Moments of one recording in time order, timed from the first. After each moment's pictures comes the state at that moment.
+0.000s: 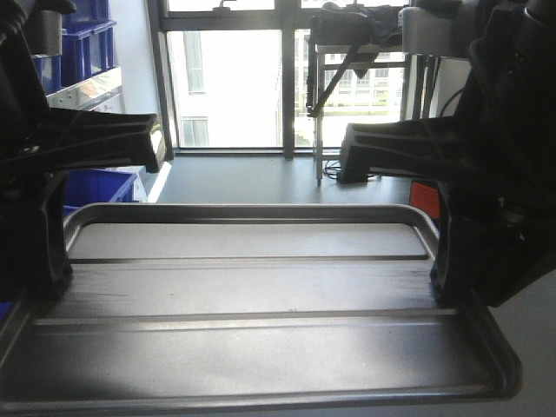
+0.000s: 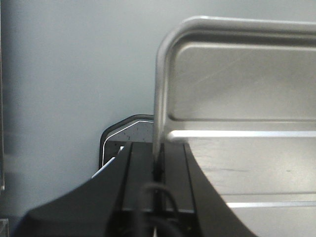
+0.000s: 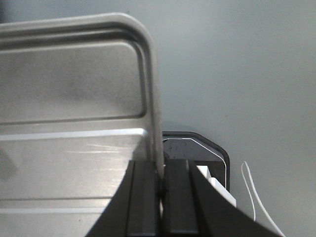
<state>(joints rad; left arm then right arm) -0.88 1.36 -0.91 0.19 0.93 -0.95 0.77 1.34 -0.83 -0.18 0.79 0.97</state>
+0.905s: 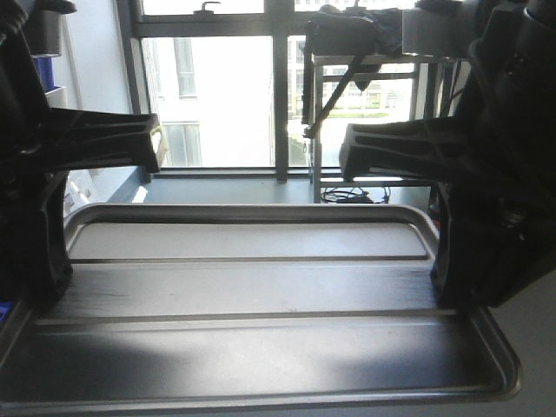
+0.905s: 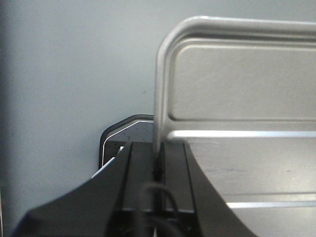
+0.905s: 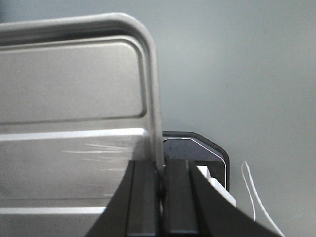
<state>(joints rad) -0.88 1.36 -0.91 0.19 0.93 -0.95 0.77 1.34 -0.83 -0.18 0.79 0.97</state>
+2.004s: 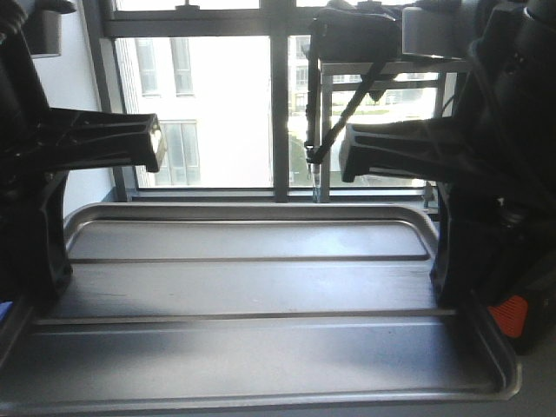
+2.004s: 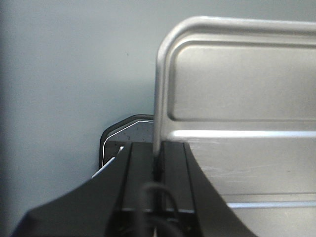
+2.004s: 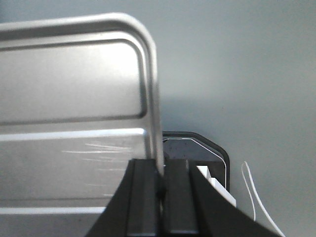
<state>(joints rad) -0.88 1.36 -0.91 0.19 0.93 -0.95 0.77 1.34 -0.83 -0.18 0.79 0.97</state>
